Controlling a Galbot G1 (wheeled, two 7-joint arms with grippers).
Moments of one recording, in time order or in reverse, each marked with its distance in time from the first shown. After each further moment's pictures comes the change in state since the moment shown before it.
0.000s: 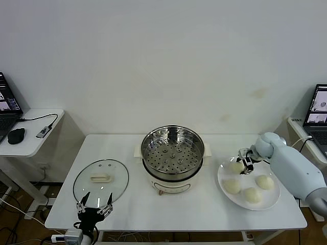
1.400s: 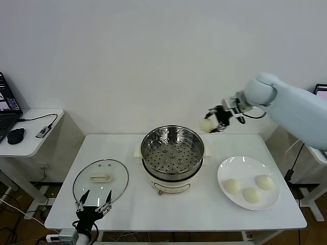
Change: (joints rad) left arm -0.001 0.020 -0.027 -0.002 -0.107 -0.042 0.016; right arm 0.670 0.105 -0.638 0.296 0.589 0.024 0.072
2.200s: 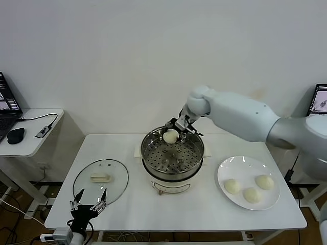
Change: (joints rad) left arm 0.002 0.010 -0.027 -0.004 -0.015 -0.003 0.001; right arm -0.077 0.294 -0.096 -0.231 -0.341 0.357 0.119
